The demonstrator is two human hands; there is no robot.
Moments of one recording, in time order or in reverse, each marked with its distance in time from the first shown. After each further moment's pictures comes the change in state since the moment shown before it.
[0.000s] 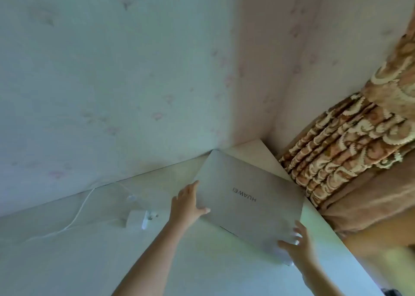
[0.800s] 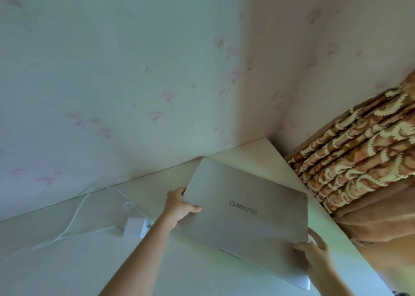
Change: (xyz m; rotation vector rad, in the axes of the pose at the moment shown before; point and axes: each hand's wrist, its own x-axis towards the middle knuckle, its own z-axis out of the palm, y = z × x) left_hand 0.043 -0.055 0.012 -0.684 -0.051 -0.390; right_hand 0.022 -0.015 0.005 0.549 0.061 0.298
